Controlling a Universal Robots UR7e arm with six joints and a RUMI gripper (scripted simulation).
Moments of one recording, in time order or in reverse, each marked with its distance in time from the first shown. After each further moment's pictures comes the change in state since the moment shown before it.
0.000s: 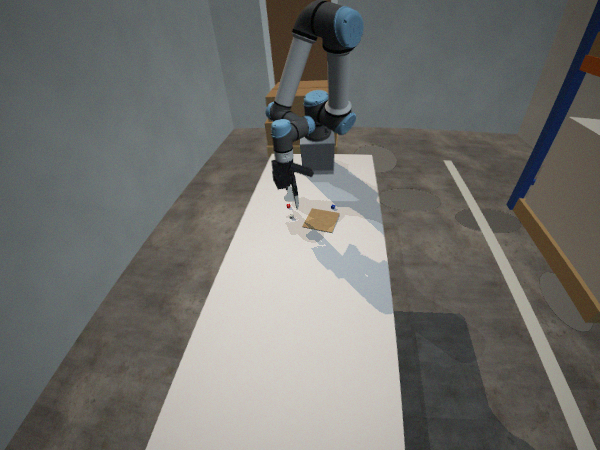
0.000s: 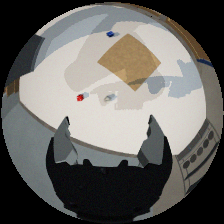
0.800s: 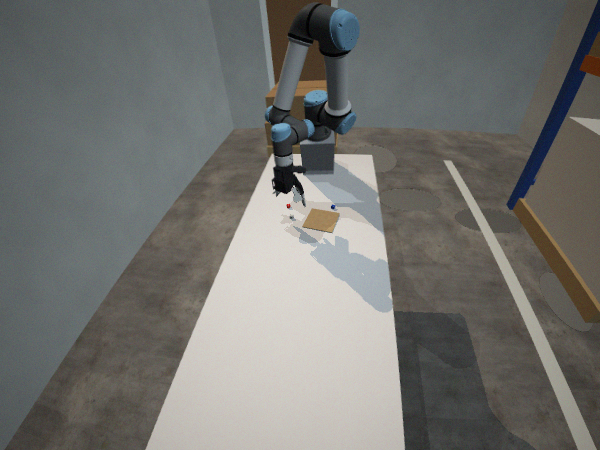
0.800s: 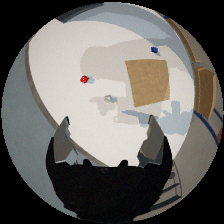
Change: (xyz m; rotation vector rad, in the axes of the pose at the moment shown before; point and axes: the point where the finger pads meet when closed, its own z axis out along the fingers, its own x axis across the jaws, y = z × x) arm -0.004 0.006 0.013 0.001 0.003 -0.644
